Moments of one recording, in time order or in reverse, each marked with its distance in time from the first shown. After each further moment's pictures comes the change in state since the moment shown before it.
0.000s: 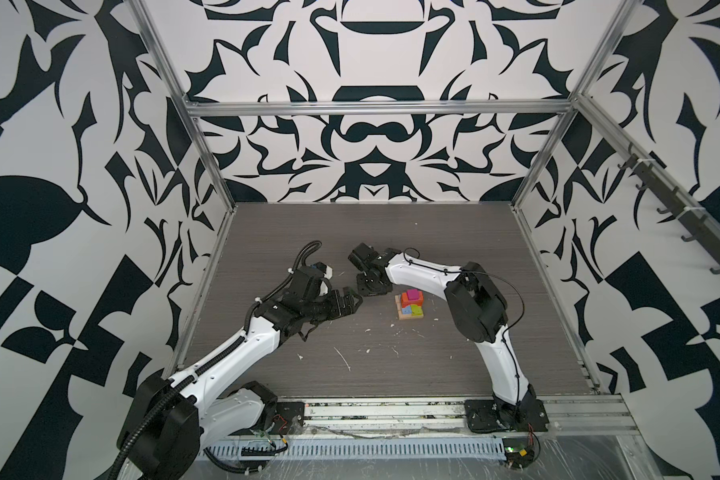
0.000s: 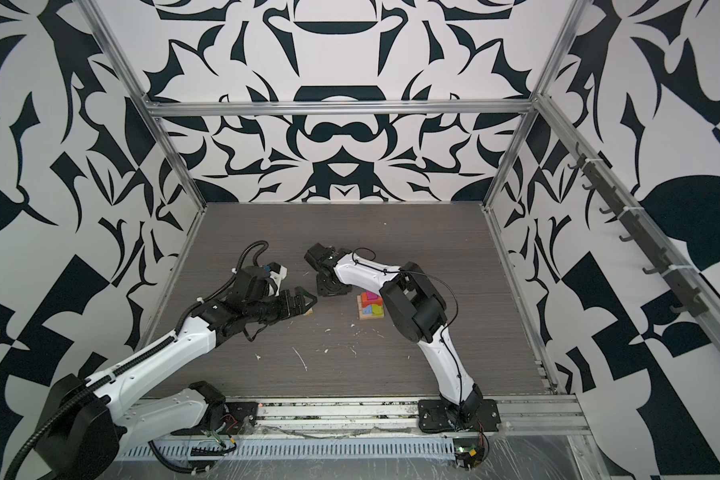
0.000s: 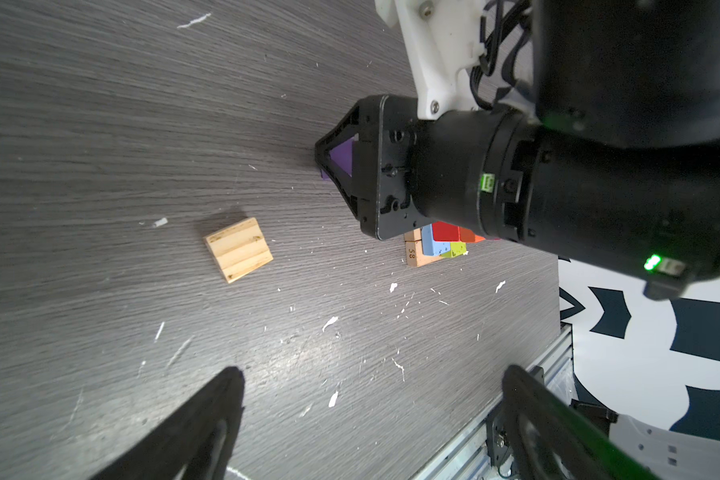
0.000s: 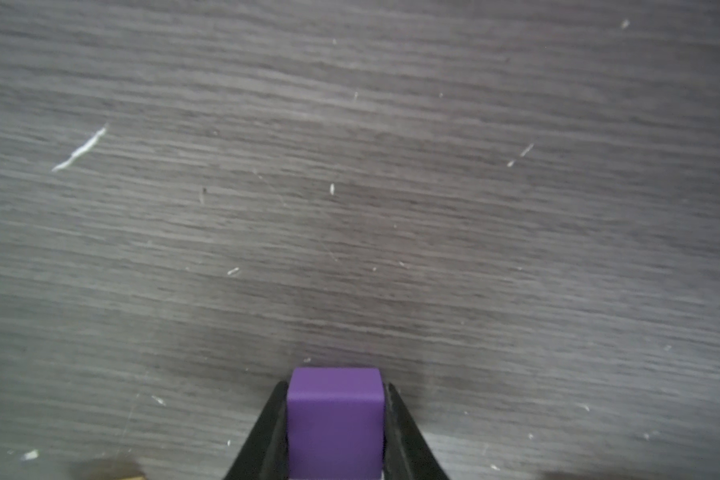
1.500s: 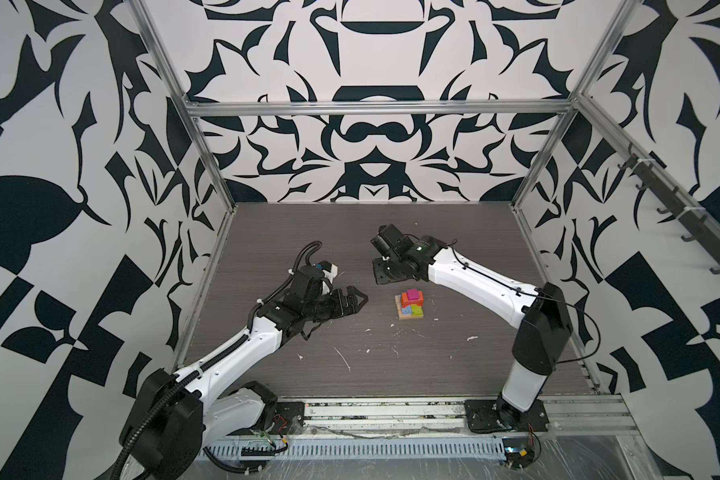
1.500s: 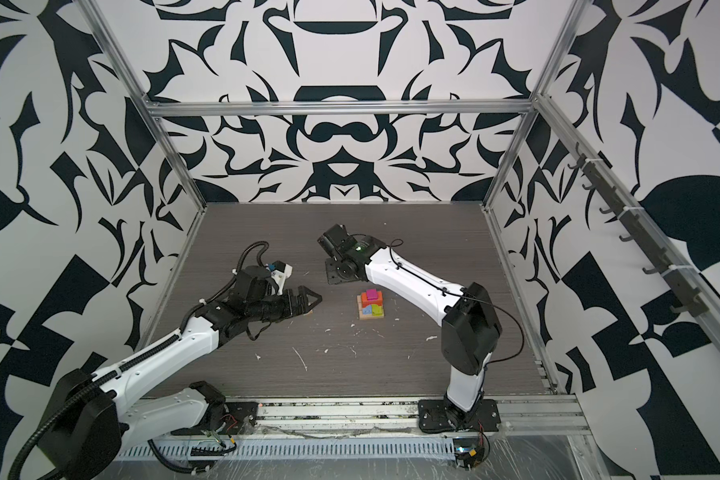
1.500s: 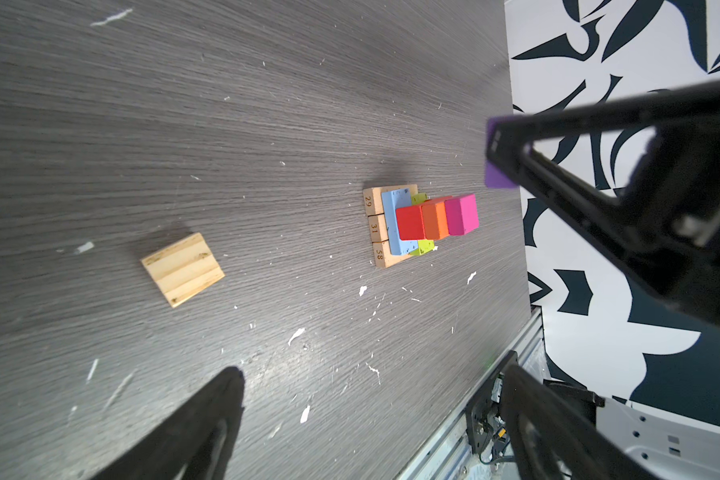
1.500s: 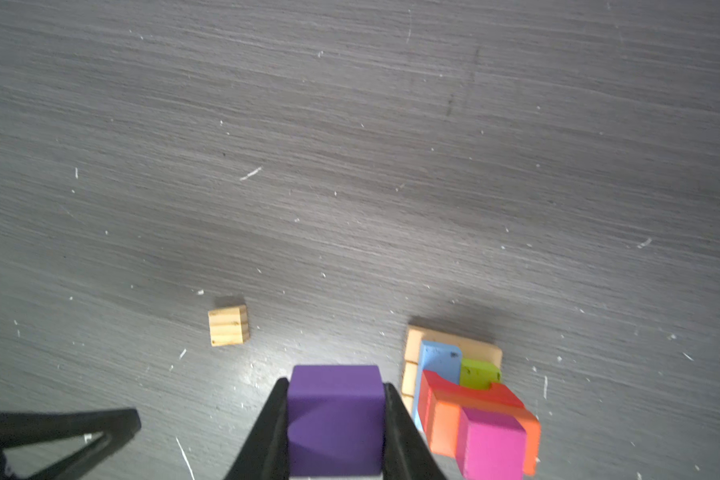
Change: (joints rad) left arm 0.000 0.027 -0.028 0.121 0.082 0.000; right arm -0.003 -0.440 -0.127 -0.107 0.026 -0.090
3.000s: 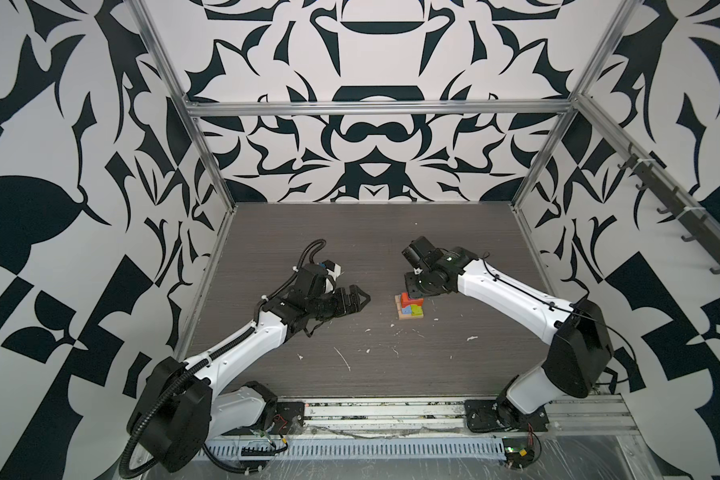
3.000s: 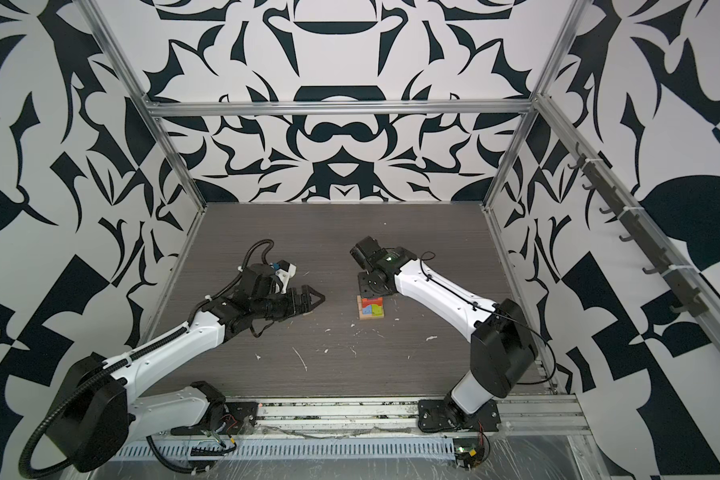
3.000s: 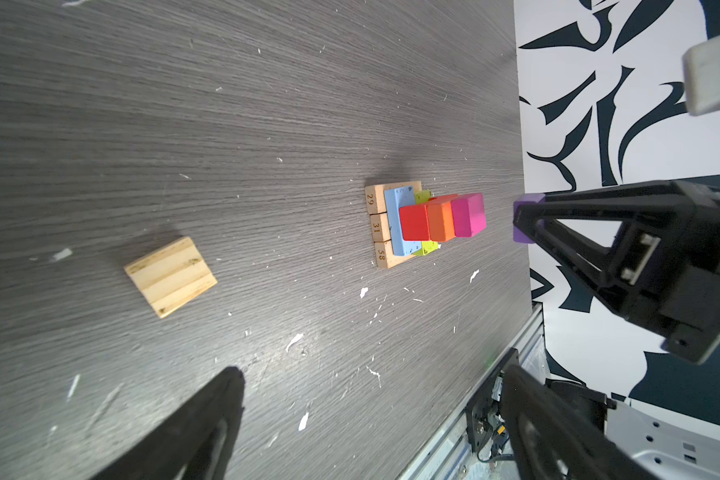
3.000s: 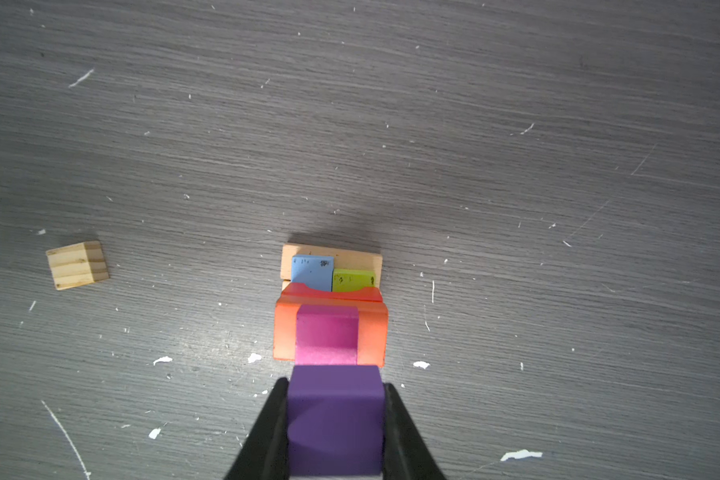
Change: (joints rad) left arm 0.000 0.058 0.019 0.018 0.020 0.001; right arm -0.109 -0.185 -0.276 -0.047 0.006 -0.047
